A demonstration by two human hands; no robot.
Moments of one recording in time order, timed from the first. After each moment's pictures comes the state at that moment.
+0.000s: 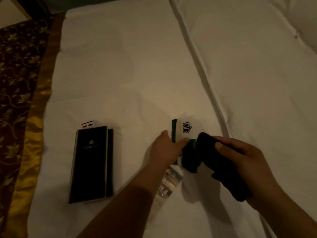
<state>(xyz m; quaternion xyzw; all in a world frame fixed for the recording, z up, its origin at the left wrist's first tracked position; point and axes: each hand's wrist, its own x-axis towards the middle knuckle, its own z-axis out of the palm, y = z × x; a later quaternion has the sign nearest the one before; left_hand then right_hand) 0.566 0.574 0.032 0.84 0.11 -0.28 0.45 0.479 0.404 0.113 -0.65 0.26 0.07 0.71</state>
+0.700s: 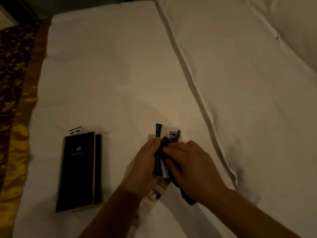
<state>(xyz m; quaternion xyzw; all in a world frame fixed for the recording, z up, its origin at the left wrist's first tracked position) 0.533 0.576 0.072 0.51 0.23 -0.31 0.77 0.492 0.442 0.101 -0.95 -0.07 0.00 0.30</state>
